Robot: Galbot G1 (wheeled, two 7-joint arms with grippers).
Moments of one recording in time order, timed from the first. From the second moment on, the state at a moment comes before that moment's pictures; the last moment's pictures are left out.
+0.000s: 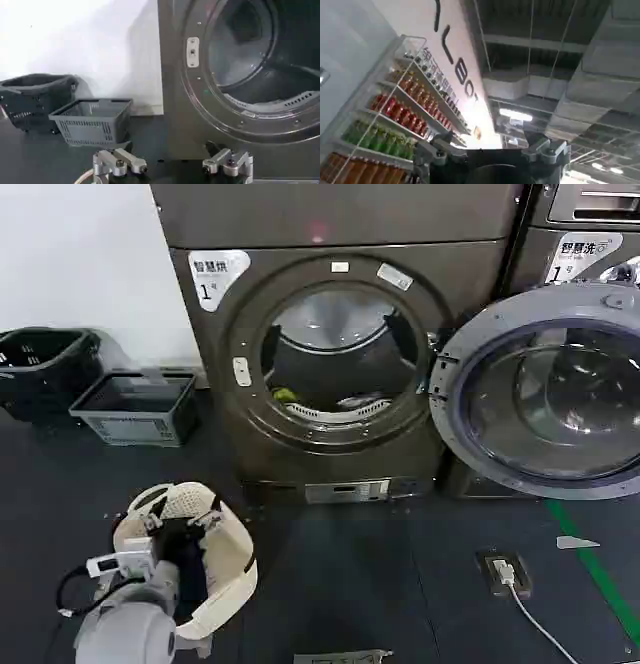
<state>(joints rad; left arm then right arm) 1.33 -1.53 -0.60 -2.28 0.04 0.74 0.01 -1.55 0.91 2.28 1.74 0.24 -0.23 -0.19</state>
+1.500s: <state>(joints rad) 1.39 -1.53 -0.60 -2.32 0.03 0.74 0.02 -1.53 0.92 2.25 1.74 0.29 -0.20 -0.09</state>
